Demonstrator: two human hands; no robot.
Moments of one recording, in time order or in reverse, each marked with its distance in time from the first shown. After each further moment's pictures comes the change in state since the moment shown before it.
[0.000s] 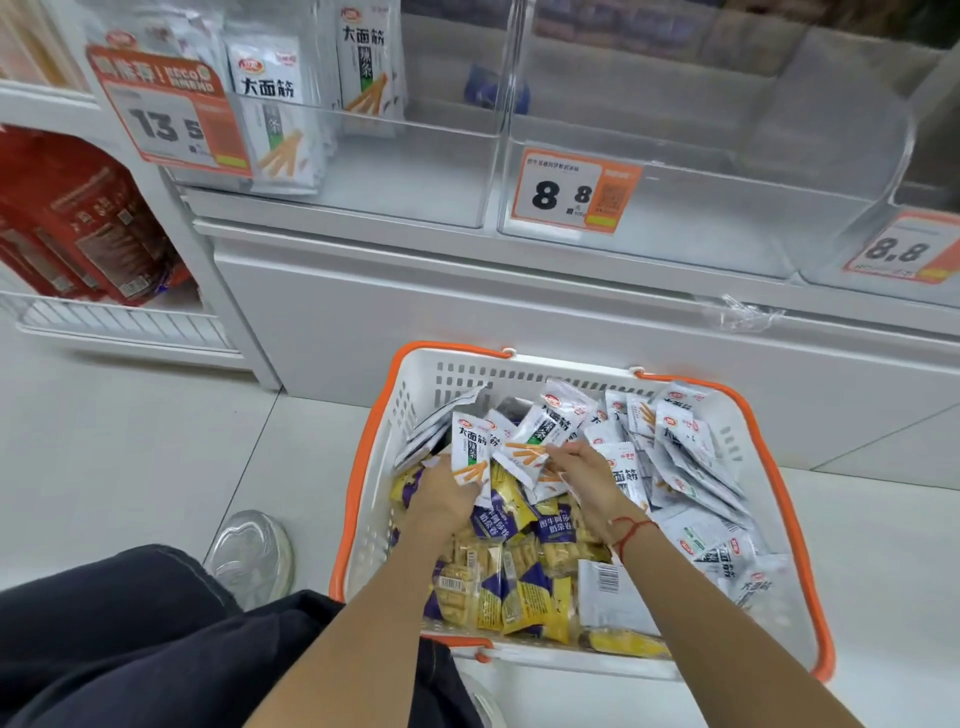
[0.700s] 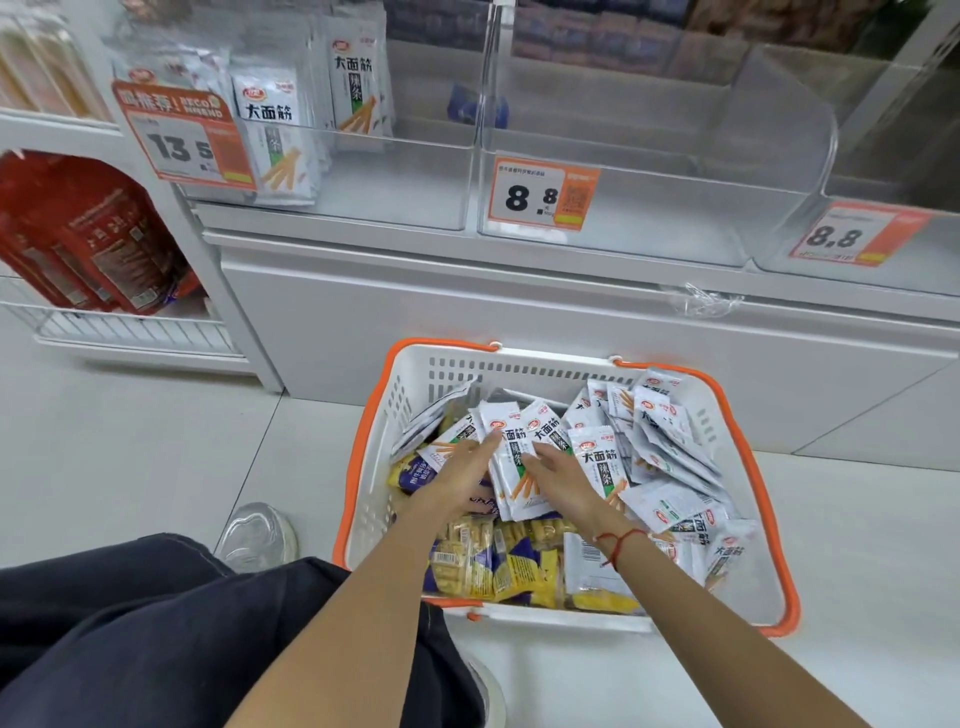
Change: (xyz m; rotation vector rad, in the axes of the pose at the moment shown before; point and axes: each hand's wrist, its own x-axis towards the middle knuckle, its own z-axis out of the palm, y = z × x) left_hand -0.048 0.041 -0.006 -0.311 -0.330 -0.069; right_hand -0.052 0.002 0.001 -0.265 -0.171 -0.157
